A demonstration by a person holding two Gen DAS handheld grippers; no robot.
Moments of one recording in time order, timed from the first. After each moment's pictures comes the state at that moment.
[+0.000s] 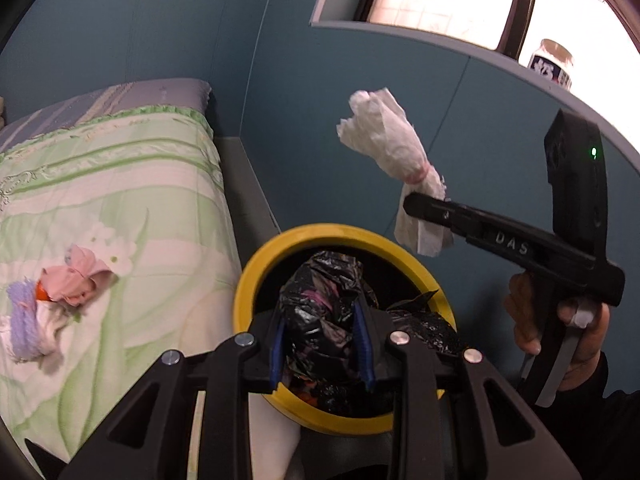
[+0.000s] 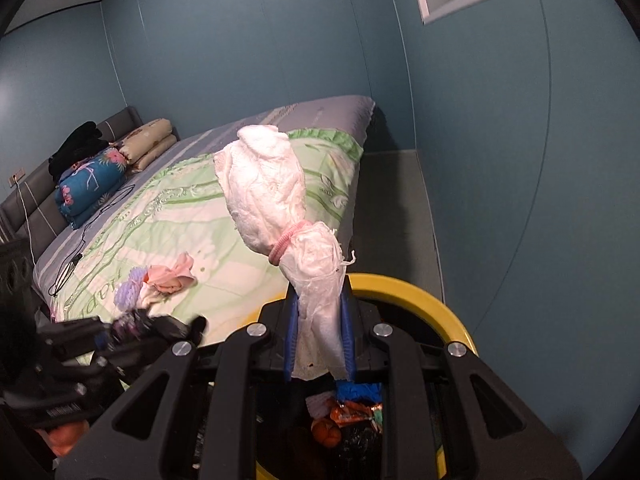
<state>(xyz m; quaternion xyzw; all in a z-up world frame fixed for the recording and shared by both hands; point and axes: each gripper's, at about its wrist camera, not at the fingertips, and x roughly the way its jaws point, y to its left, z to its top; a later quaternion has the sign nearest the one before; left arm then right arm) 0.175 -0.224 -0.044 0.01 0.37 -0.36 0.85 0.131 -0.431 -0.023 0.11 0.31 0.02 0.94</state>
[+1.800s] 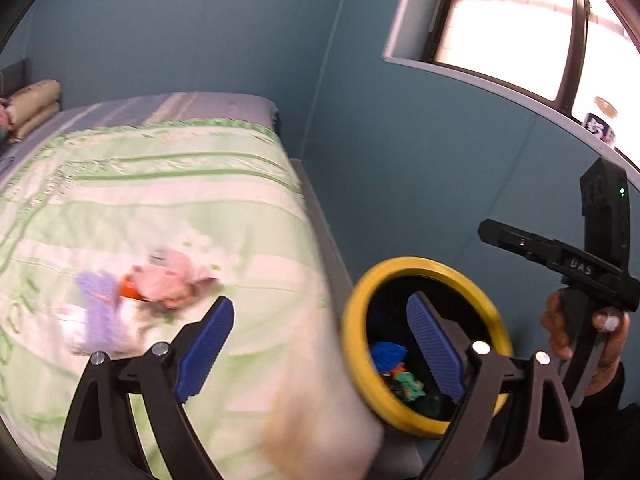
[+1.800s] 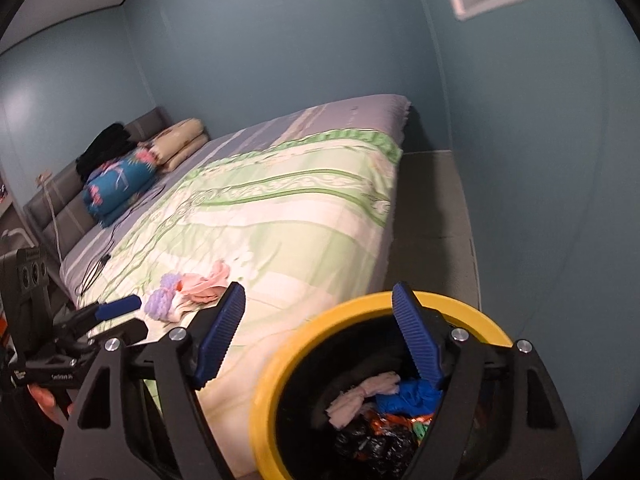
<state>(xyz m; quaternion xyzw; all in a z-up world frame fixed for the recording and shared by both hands) 0.194 -0.126 -0.033 -0.02 0.34 -0.26 0.90 0.163 -0.403 -0.009 0.11 0.30 0.10 0.94</state>
